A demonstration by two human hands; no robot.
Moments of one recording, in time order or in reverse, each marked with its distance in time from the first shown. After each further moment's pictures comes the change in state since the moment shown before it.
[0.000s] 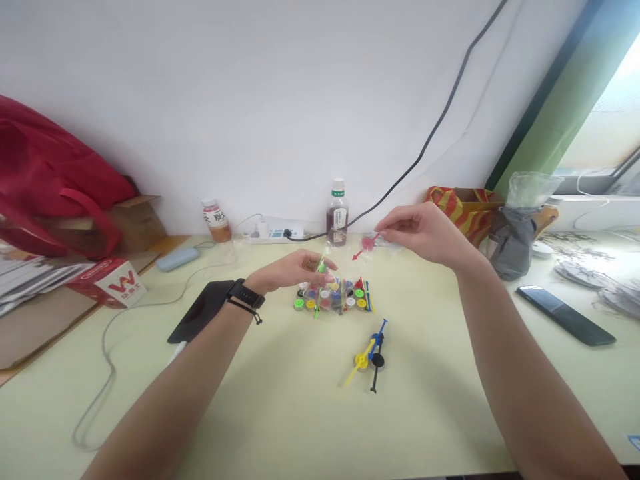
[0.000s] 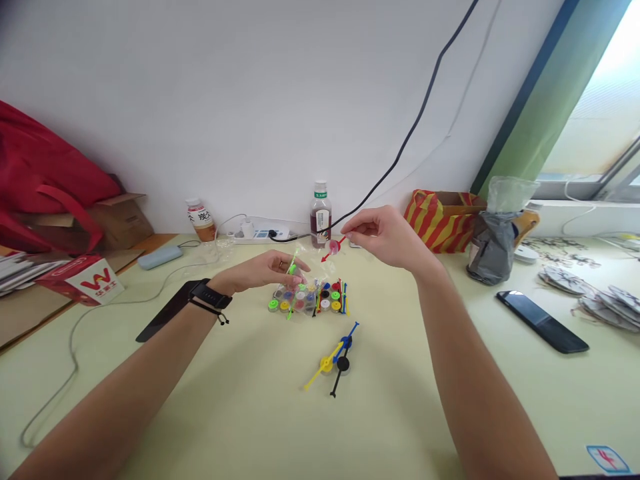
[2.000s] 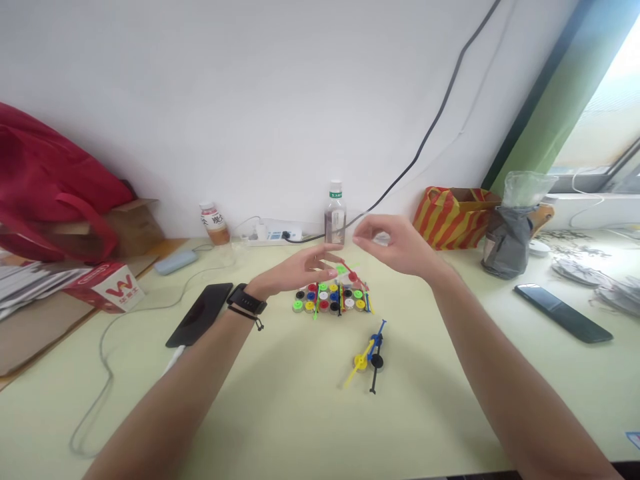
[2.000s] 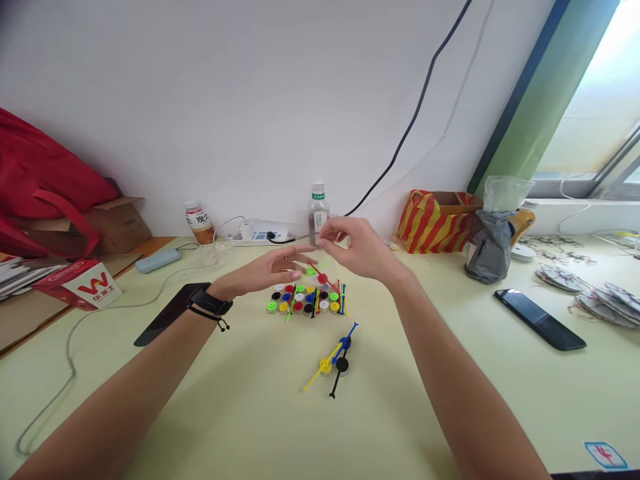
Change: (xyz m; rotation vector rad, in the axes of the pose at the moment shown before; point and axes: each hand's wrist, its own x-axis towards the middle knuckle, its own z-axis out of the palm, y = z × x) left_hand -0.001 0.015 0.012 0.046 0.039 0.199; right_hand 0.005 -0.007 0.034 -0.093 -0.007 -0.197
